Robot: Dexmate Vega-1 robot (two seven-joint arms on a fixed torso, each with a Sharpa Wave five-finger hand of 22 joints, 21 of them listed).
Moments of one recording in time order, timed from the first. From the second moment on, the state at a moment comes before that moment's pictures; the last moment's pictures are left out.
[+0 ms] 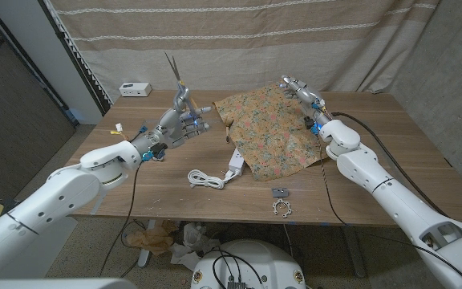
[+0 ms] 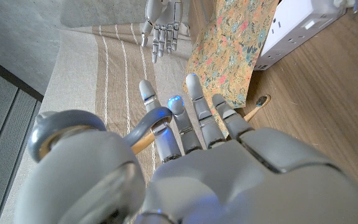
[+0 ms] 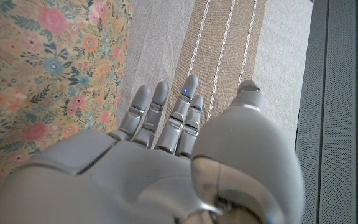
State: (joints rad) left arm 1.28 0.95 0.04 -2.10 -1.14 0.19 -0.05; left_hand 0.61 -0.16 -0.34 -0.09 0.32 0.90 -0.06 0.23 0.23 0.44 -0.16 1.47 1.22 0.46 -0.05 0.70 1.16 0.25 0.05 0.23 0.24; right arm -0.76 -0.52 -0.42 -1.50 0.57 0.20 -0.03; right_hand 0.87 0.09 -0.27 -0.04 0.54 0.56 -0.10 0.19 0.23 0.68 -0.14 0.48 0.56 0.17 -0.04 1.10 0.44 -0.08 -0.04 1.50 0.24
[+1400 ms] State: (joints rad) left arm 1.39 0.98 -0.18 -2.20 -1.32 0.47 0.07; left_hand 0.63 -0.15 -0.34 -0.09 0.33 0.90 -0.06 0.24 0.24 0.44 -0.16 1.51 1.22 0.48 -0.04 0.70 1.14 0.27 0.02 0.24 0.26; right arm -0.79 -0.51 -0.43 -1.51 0.48 0.25 -0.09; right_hand 0.86 0.09 -0.28 -0.03 0.56 0.53 -0.09 0.20 0.23 0.64 -0.14 0.47 0.54 0.15 -0.04 0.96 0.36 -0.09 -0.03 1.46 0.19
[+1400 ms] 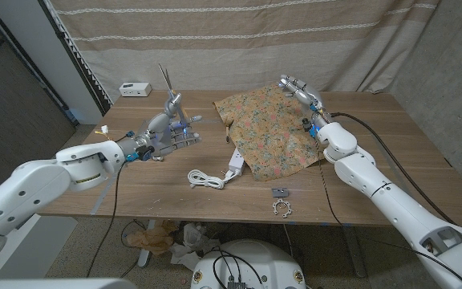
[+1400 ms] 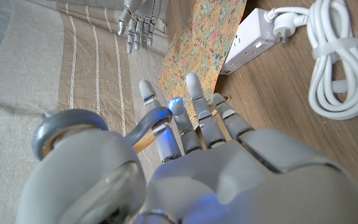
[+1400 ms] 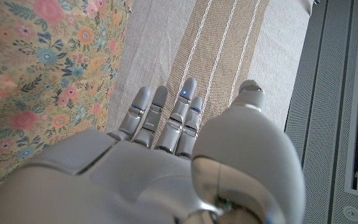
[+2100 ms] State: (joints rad) left arm 1.34 1.06 -0.19 -2.22 -1.38 0.63 0.11; left_hand 0.63 -0.15 -0.34 -0.09 0.34 0.90 -0.06 0.24 0.24 0.44 -0.16 1.53 1.22 0.49 -0.05 0.70 1.12 0.27 0.03 0.24 0.26; right arm -0.81 -0.52 -0.41 -1.52 0.49 0.27 -0.09; right_hand 0.86 0.09 -0.28 -0.03 0.57 0.53 -0.09 0.20 0.22 0.64 -0.14 0.47 0.53 0.15 -0.04 0.95 0.36 -0.09 -0.03 1.46 0.19
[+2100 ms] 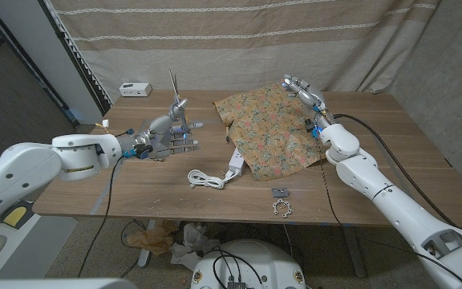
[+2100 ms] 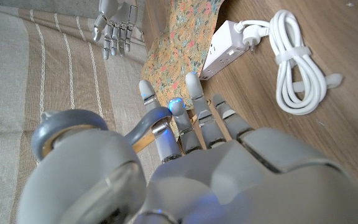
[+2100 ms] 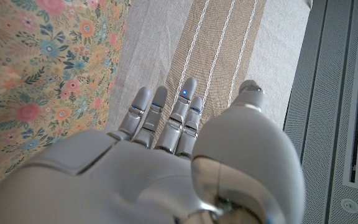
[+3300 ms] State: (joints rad) left arm 1.31 1.07 -0.15 -2.21 -1.32 0.64 0.07; left_hand 0.63 -0.14 -0.34 -0.09 0.35 0.90 -0.06 0.24 0.24 0.44 -0.16 1.54 1.22 0.49 -0.05 0.71 1.12 0.27 0.03 0.24 0.26; right arm -0.80 -0.57 -0.43 -1.58 0.36 0.16 -0.19; right_hand 0.86 0.09 -0.30 -0.03 0.57 0.44 -0.08 0.19 0.22 0.55 -0.12 0.46 0.53 0.13 -0.04 0.89 0.35 -0.10 -0.04 1.43 0.19
